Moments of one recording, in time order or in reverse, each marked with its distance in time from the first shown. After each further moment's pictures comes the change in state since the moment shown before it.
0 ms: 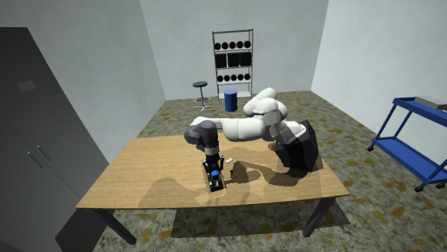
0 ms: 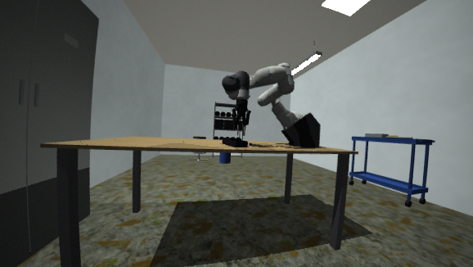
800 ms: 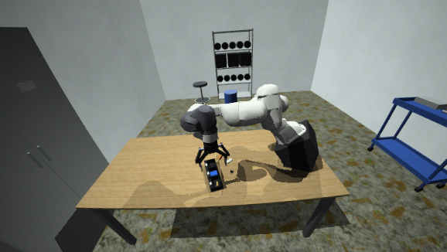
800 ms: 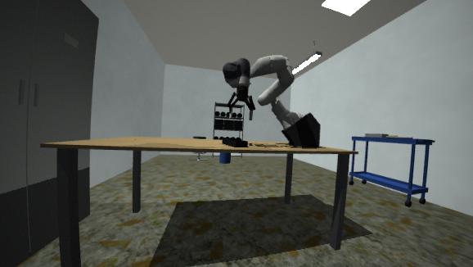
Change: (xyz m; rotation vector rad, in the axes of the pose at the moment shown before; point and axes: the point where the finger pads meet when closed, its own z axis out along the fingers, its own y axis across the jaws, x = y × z) arm -0.002 -0.001 -0.084 0.005 -0.009 -0.015
